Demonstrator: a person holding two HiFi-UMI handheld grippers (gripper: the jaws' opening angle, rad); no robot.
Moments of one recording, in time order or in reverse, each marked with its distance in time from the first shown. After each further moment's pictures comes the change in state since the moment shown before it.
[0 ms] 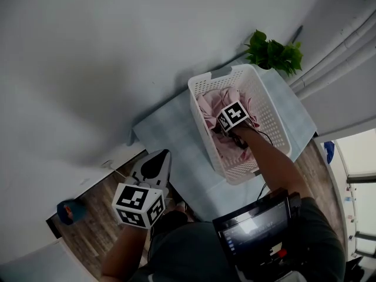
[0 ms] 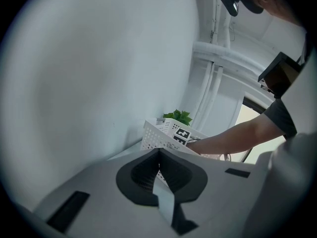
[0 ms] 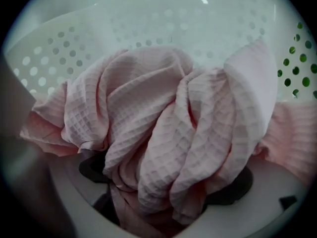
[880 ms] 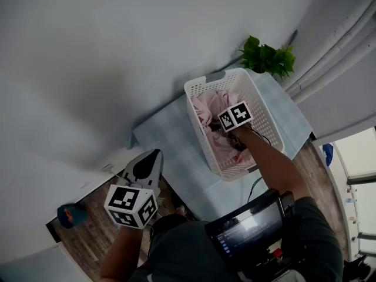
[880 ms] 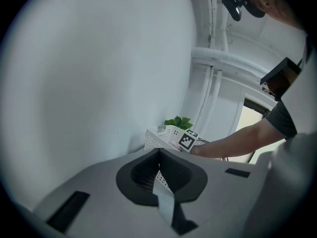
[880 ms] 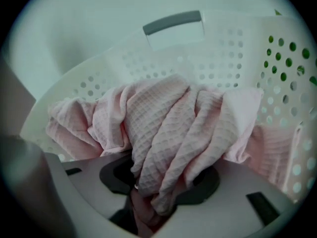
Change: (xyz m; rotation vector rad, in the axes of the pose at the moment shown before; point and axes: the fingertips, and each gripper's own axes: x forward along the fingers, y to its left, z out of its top) left arm -0.026 -0.002 0.018 0.017 -0.061 0.033; right arm -0.044 0.020 0.022 0.103 -0.188 0.123
